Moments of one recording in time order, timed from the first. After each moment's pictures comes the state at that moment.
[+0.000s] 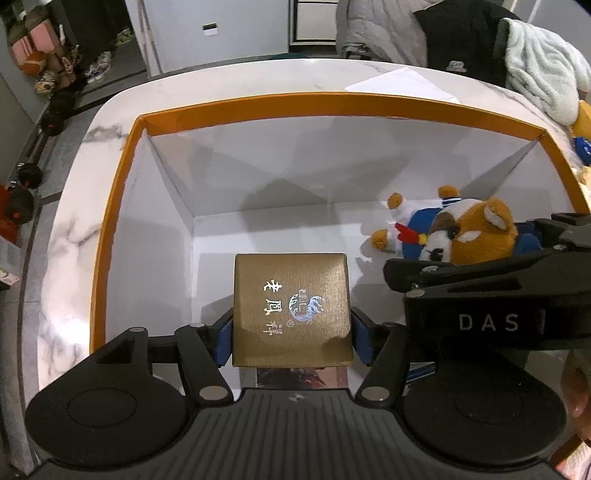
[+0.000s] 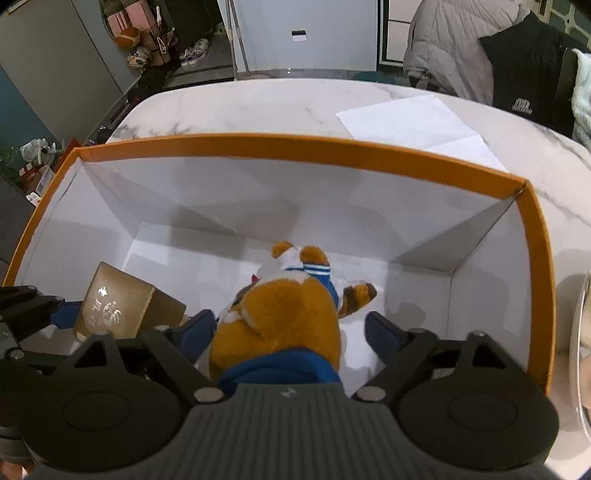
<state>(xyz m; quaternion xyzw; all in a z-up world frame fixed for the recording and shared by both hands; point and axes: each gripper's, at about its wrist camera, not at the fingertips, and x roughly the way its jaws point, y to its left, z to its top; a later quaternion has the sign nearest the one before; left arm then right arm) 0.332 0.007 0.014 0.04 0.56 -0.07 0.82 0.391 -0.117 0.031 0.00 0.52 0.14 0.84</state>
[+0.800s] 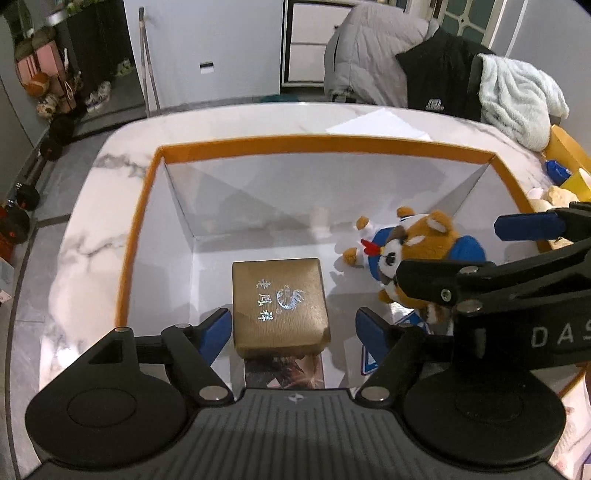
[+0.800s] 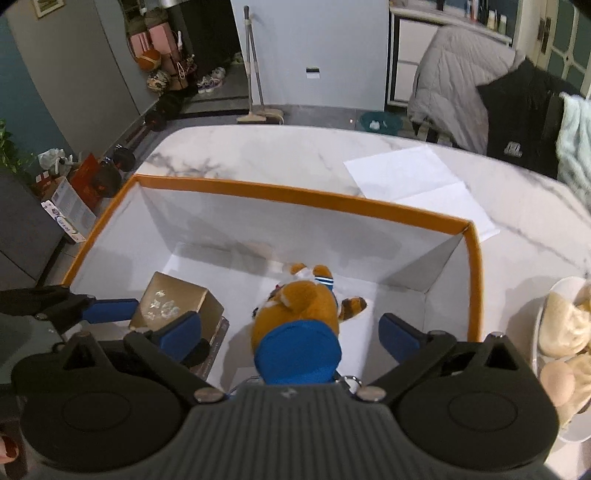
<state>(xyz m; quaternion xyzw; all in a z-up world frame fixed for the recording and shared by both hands) 0.293 0.007 0.043 0.02 0.50 -0.09 0.86 0.345 -0.123 0.088 -0.03 0.46 0.15 0.87</state>
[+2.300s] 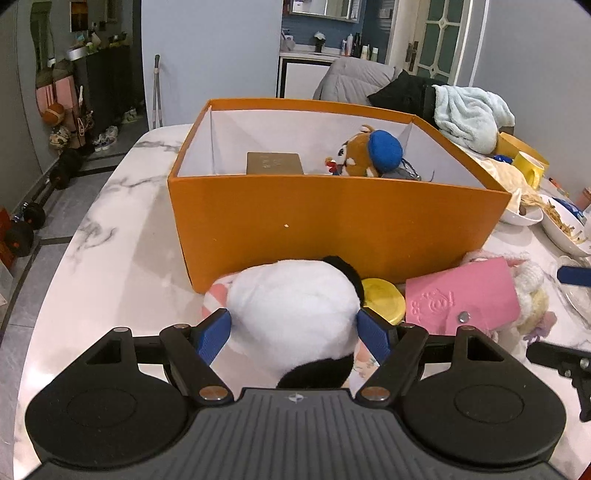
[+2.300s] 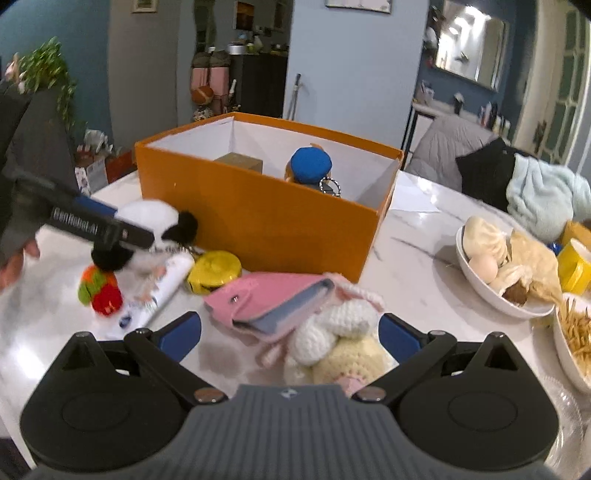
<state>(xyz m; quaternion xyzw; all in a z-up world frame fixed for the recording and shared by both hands) 0.117 0.036 0.017 0.00 0.39 -0.10 0.92 0.082 -0.210 0.036 -0.12 0.31 0.20 0.92</state>
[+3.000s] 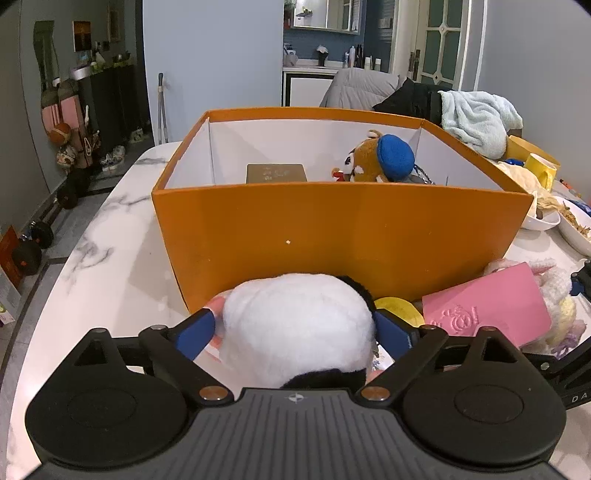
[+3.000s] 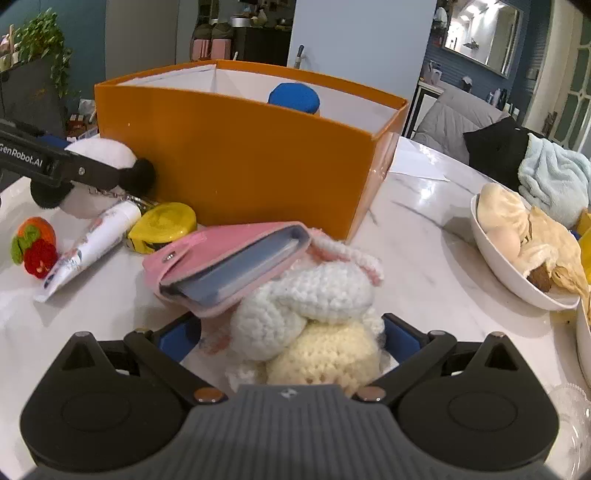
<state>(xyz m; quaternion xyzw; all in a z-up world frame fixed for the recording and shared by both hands) 0.129 0.026 0.000 0.02 0.36 -0.09 0.93 0.133 -0.215 -0.018 -0.15 0.34 0.20 0.91</state>
